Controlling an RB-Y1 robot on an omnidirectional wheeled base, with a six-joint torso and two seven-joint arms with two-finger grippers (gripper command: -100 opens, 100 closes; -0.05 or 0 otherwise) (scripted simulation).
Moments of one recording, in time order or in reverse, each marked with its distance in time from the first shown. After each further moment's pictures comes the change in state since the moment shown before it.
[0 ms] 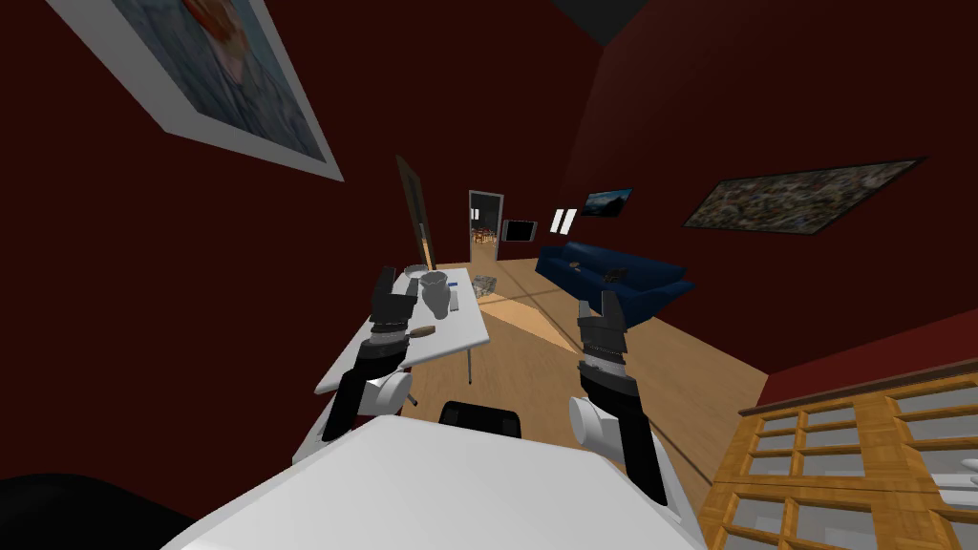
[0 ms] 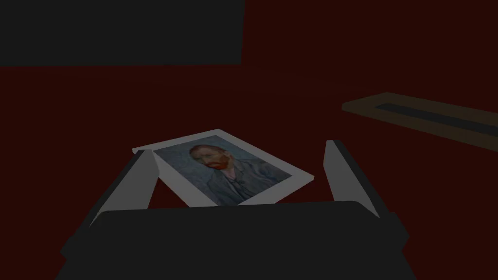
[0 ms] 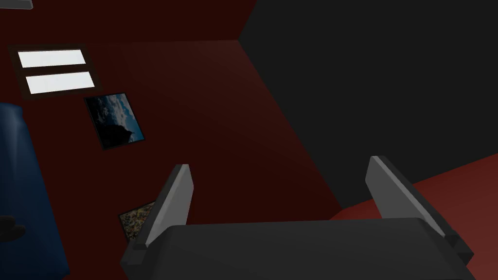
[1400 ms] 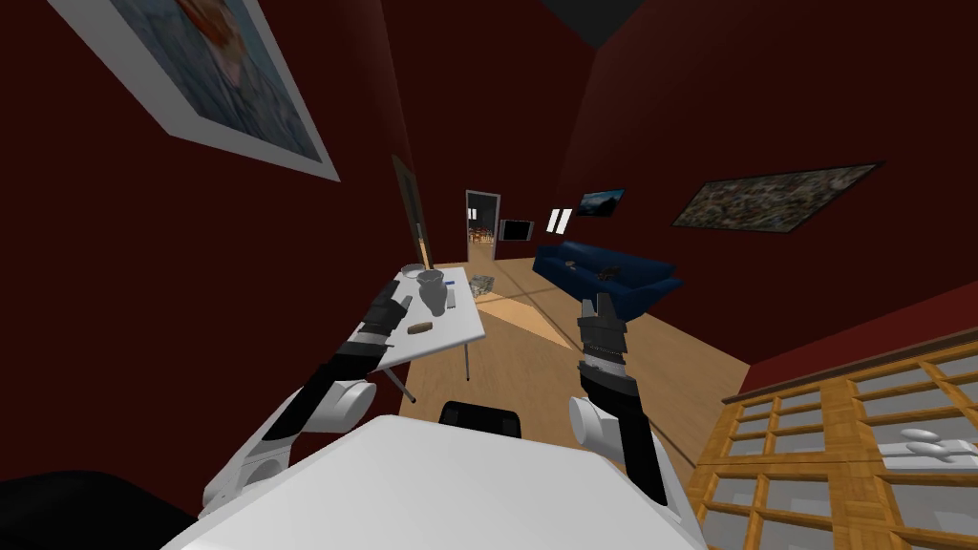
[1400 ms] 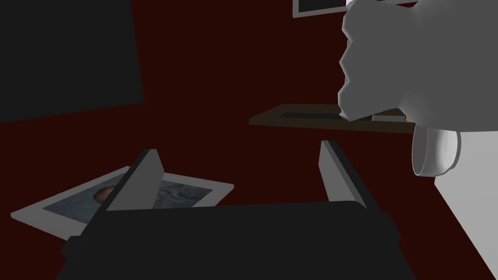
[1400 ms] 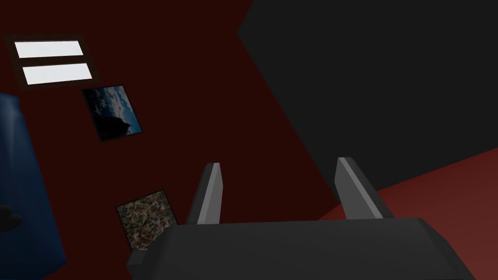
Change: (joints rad) left arm 0.089 0.218 0.168 -0.003 0.153 0.331 0.112; right arm 0.000 0.000 0.000 0.000 0.000 0.000 0.000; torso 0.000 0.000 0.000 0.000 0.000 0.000
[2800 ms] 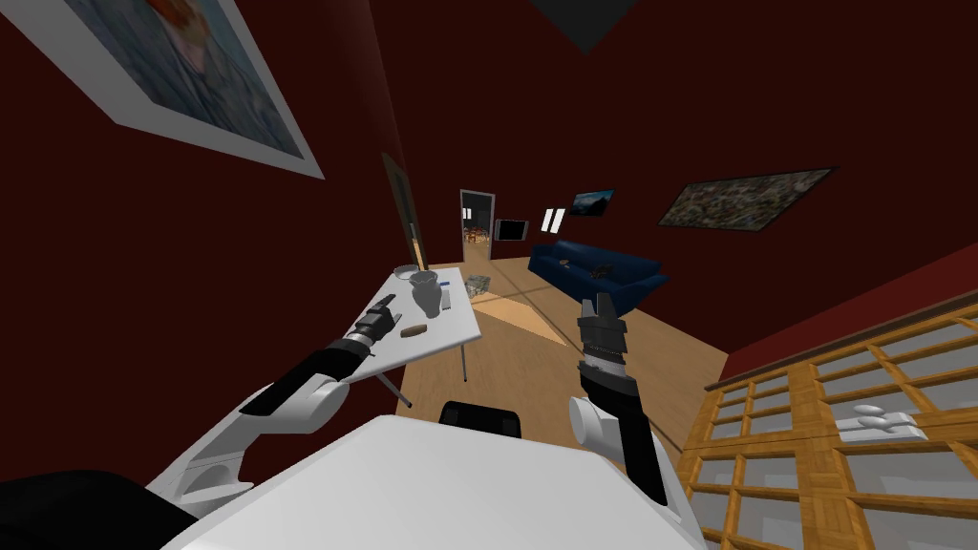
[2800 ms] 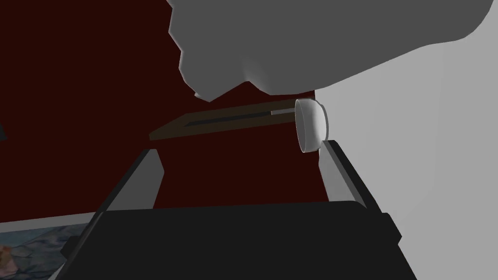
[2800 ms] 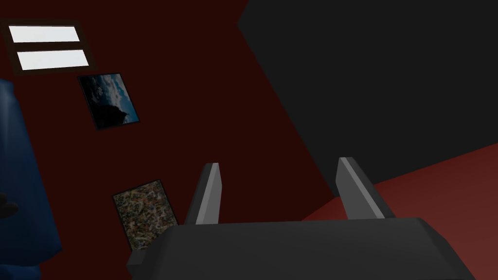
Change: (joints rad) left arm 0.031 0.158 0.138 0.056 0.152 0.357 0.097; right arm 0.000 0.000 0.000 0.000 0.000 0.000 0.000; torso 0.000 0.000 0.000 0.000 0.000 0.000
